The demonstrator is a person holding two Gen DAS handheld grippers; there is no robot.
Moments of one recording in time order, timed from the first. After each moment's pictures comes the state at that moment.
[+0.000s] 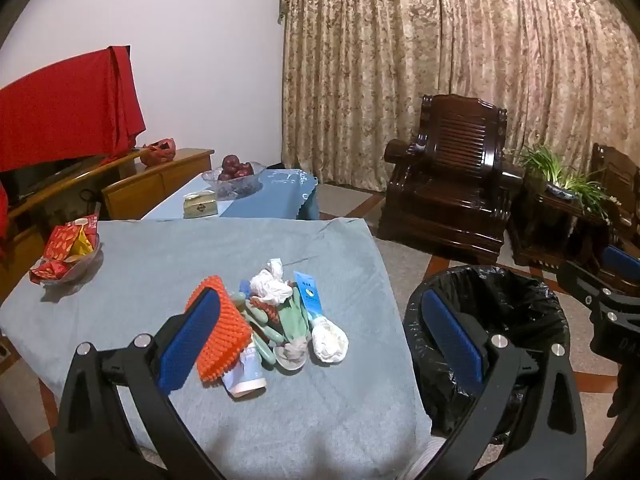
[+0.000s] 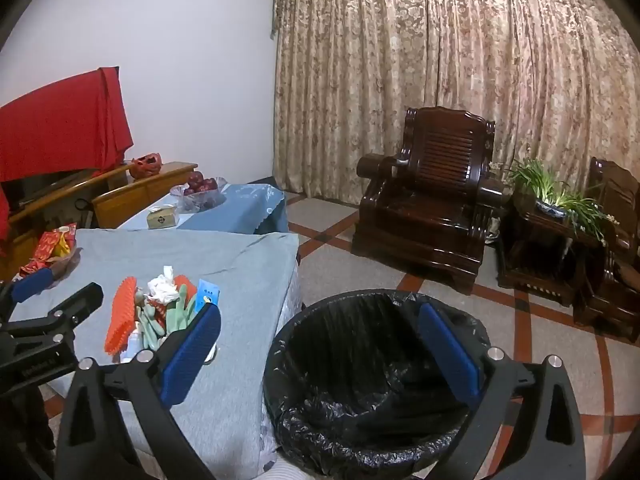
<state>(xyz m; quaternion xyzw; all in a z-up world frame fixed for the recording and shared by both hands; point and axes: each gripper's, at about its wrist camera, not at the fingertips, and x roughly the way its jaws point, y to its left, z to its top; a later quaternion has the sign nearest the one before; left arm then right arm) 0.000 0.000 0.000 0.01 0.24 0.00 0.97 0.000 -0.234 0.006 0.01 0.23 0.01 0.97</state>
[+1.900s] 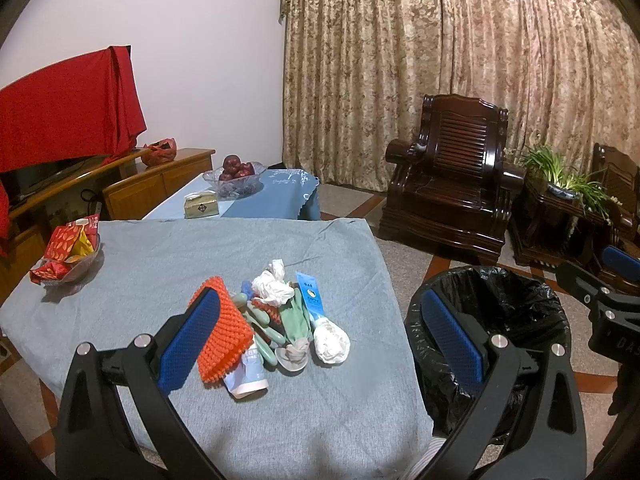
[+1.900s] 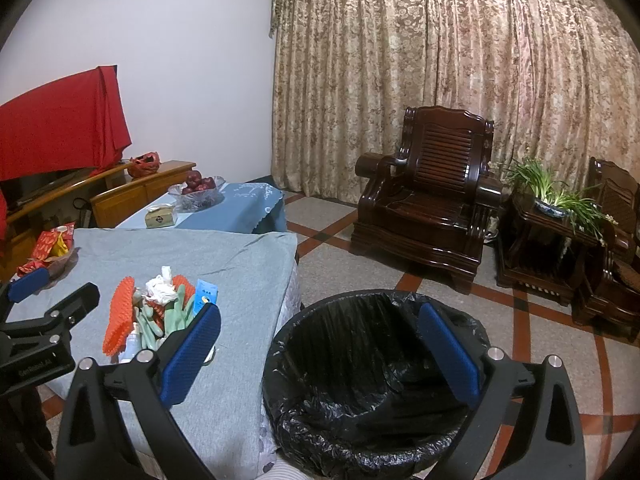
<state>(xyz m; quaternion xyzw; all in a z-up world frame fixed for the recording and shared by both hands) 0.000 0.000 0.000 0.01 0.24 0.00 0.97 0.002 -0.234 0.007 0.01 0.23 0.01 0.97</state>
